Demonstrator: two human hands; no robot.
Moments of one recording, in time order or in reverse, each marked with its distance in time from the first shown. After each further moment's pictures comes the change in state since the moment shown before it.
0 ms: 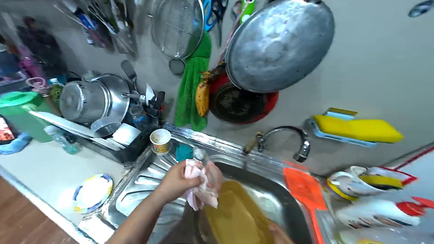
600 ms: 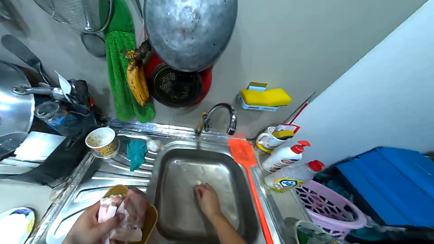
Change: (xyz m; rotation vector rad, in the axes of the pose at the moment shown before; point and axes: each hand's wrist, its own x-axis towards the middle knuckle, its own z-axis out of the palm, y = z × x) left_hand -0.093 -0.076 -0.045 0.218 0.035 -0.259; right_hand 0.080 0.093 0.107 -0.769 -0.003 0.053
